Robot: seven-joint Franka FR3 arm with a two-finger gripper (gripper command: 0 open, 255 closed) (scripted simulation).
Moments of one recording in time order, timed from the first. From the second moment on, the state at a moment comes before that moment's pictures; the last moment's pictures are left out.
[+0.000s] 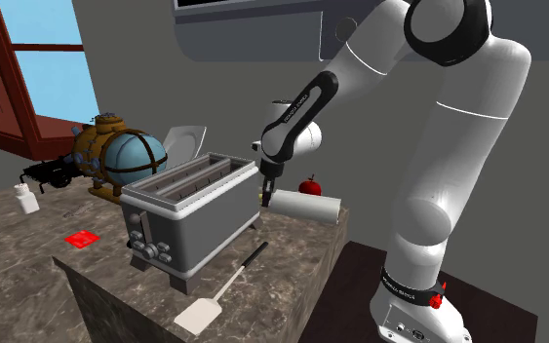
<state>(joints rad) 0.21 -0.16 -0.14 -2.64 0.05 2.66 -0.71</state>
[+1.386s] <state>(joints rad) 0.19 -0.35 -0.13 -2.53 0.00 2.36 -0.67</state>
